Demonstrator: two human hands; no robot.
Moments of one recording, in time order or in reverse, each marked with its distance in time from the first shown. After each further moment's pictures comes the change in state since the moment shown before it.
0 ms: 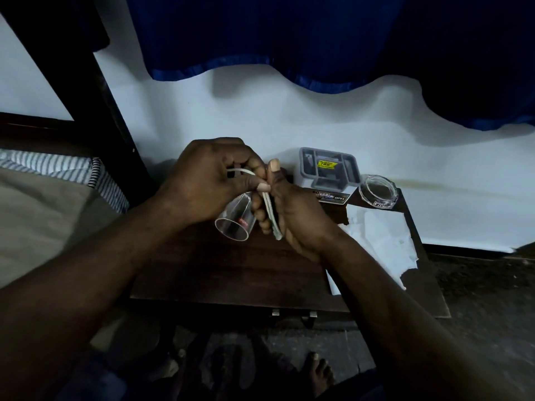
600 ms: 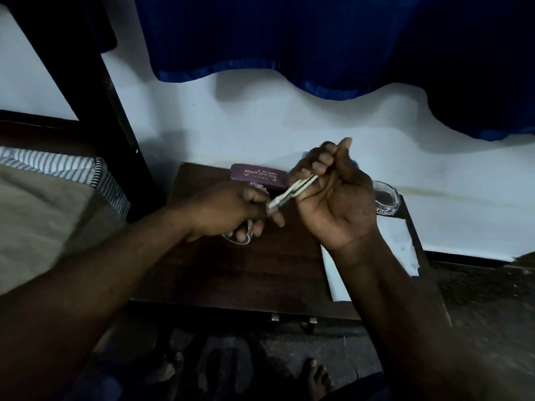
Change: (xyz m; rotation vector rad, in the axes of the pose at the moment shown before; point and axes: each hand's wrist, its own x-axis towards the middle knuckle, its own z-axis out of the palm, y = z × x) left_hand -0.006 -0.018 0.027 -0.399 -0.547 -0.482; right_hand -0.003 -0.032 -0.026 1.051 -0.092 -0.214
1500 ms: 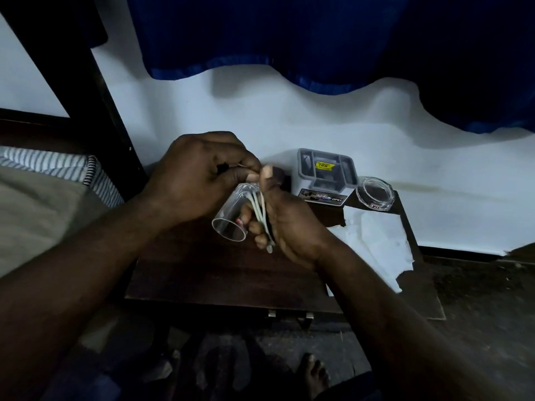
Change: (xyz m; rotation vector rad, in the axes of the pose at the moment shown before) left_hand -0.024 0.021 -0.023 0.550 0.579 0.588; right_hand -0.016 0.041 -0.013 -1.065 0.024 0.329
